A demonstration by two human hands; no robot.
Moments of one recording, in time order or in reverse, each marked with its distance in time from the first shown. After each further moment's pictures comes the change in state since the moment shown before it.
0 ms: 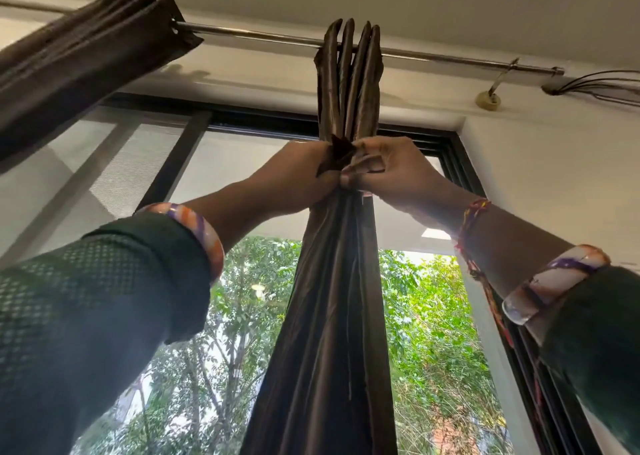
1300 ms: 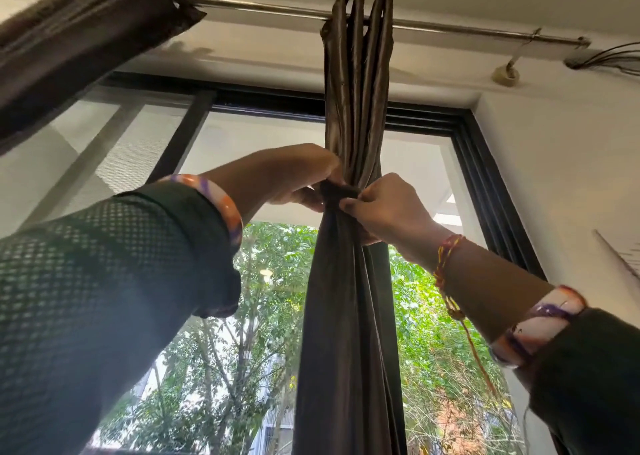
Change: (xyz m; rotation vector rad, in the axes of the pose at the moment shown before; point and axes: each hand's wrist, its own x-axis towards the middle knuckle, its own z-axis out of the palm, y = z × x) left_hand -0.002 0.006 0.017 -0.655 -0.379 -0.699; right_hand -0.031 0.030 0.045 -0.172 0.135 0.413
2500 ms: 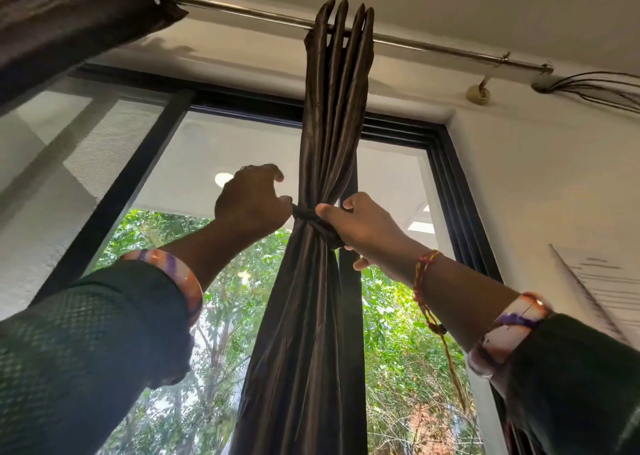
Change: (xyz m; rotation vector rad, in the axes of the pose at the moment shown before) left_hand 0.004 -0.044 0.012 0.416 0.639 0.195; right_hand -0.011 0.004 -0.016 -0.065 -0.118 0.144
